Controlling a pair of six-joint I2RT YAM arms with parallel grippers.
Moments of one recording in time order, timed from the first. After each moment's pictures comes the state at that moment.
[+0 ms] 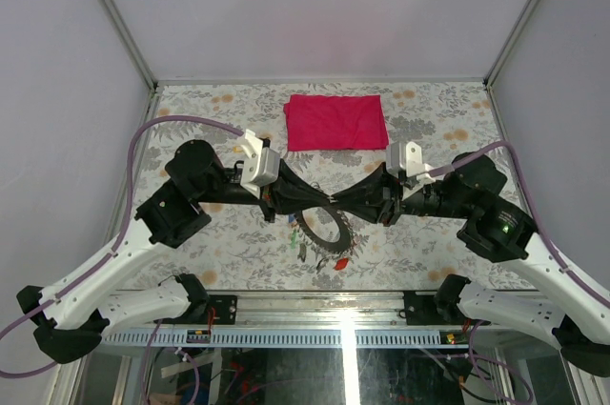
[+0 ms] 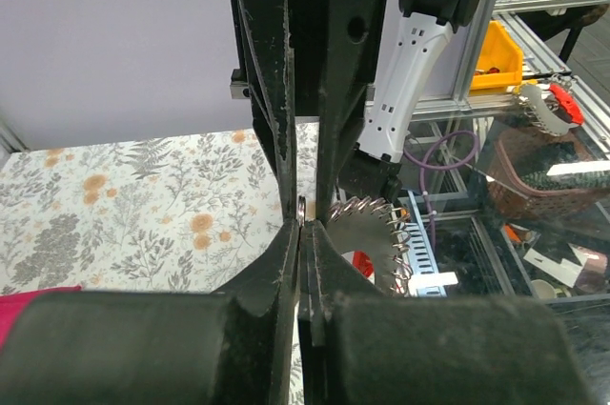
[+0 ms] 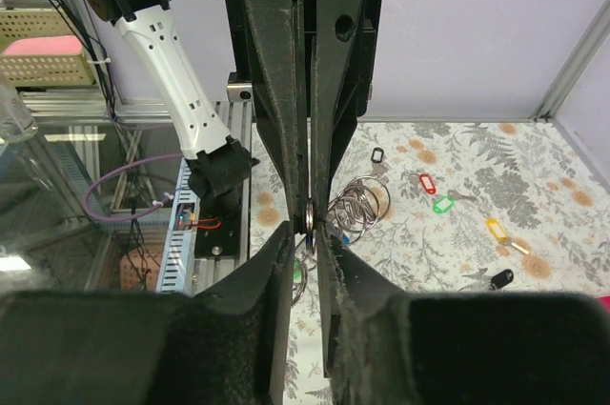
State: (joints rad) left arm -0.86 0.96 1.14 -0.07 0.79 -0.01; right arm 0.90 0.84 1.12 -0.23 -0.58 -0.04
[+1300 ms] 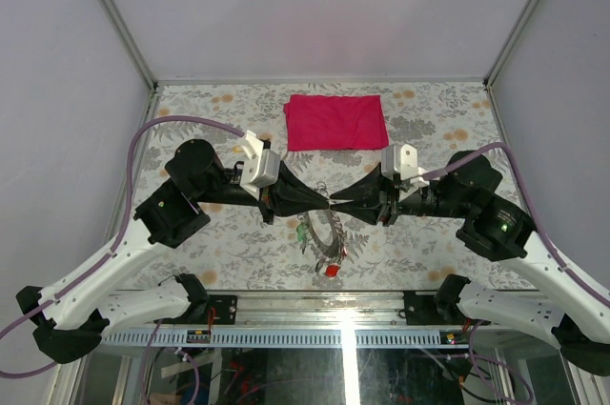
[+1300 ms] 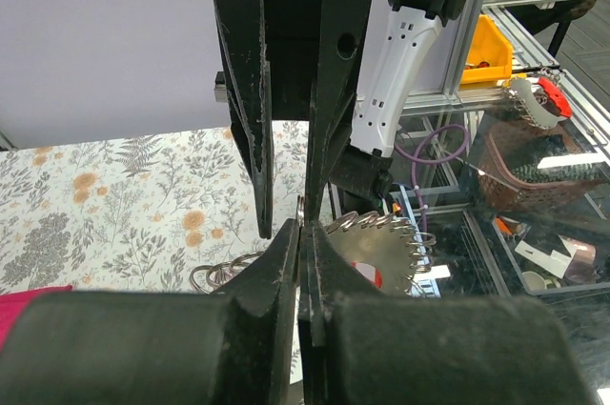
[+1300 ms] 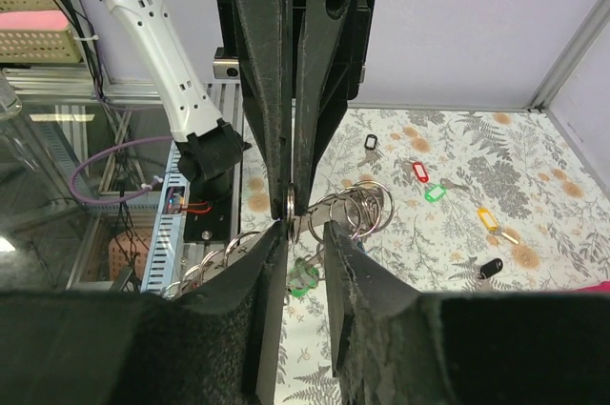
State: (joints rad) left arm -0.86 0.96 1.15 -0.10 0.80 0.01; right arm 0.90 0.85 1.13 -0.27 -0.59 -0.09
